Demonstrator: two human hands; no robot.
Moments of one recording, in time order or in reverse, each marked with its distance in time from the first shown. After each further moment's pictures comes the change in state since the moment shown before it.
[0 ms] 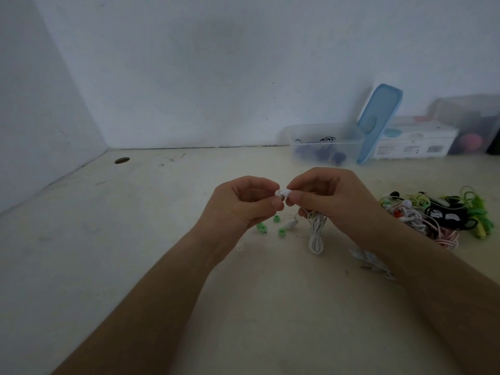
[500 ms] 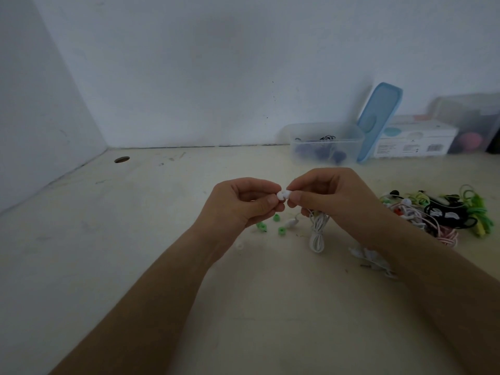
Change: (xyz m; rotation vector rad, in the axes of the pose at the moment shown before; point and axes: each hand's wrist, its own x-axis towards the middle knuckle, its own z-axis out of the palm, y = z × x) left_hand -0.001 0.002 -0.003 0.035 -0.035 -0.001; right_hand 0.000 0.000 -0.004 0.003 -0.056 0.001
